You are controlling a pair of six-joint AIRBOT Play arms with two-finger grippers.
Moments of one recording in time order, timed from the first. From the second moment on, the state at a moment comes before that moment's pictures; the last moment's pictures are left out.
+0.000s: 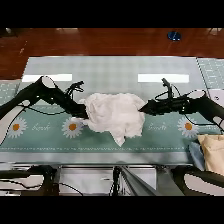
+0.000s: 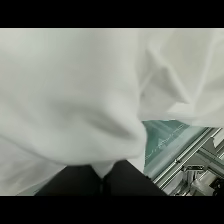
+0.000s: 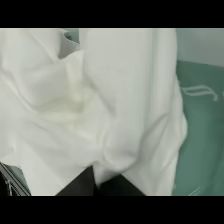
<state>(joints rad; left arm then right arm) -0.15 -1.53 1.02 0.88 -1.33 -1.11 0.01 -1.33 0.75 -0.52 1.07 1.01</state>
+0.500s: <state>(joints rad) -0.03 -1.14 1.38 0.82 -1.43 -1.19 -0.10 -0.96 1.07 -0.38 1.15 1.08</state>
